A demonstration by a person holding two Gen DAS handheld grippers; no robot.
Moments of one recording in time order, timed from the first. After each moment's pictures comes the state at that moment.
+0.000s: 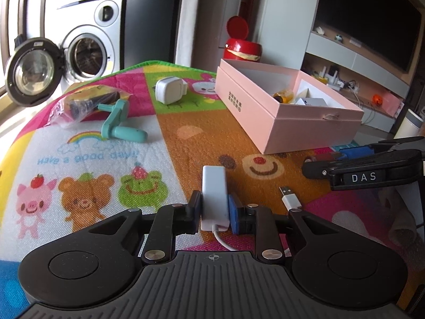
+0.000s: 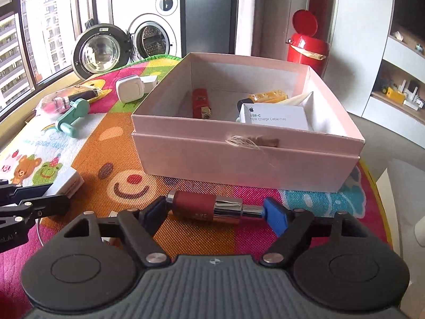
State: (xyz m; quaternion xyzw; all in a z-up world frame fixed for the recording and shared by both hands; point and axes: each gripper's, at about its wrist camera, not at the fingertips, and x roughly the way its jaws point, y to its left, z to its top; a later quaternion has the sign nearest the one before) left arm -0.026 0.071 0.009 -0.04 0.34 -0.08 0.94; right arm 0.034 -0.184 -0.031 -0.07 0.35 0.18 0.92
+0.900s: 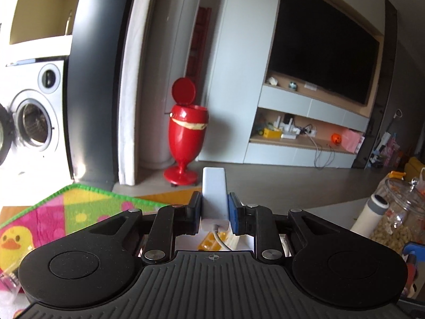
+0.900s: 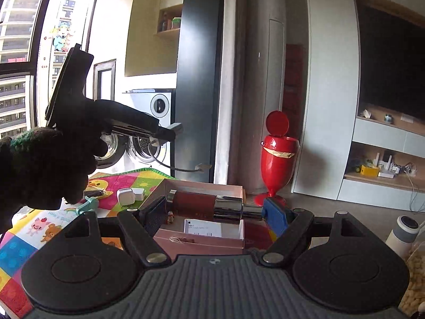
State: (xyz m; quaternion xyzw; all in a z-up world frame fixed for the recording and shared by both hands) left arm 0.118 -0.020 0.130 -0.04 0.24 -0.16 0.96; right arm -0.042 -0.283 0.087 -0.04 0.15 0.15 0.98
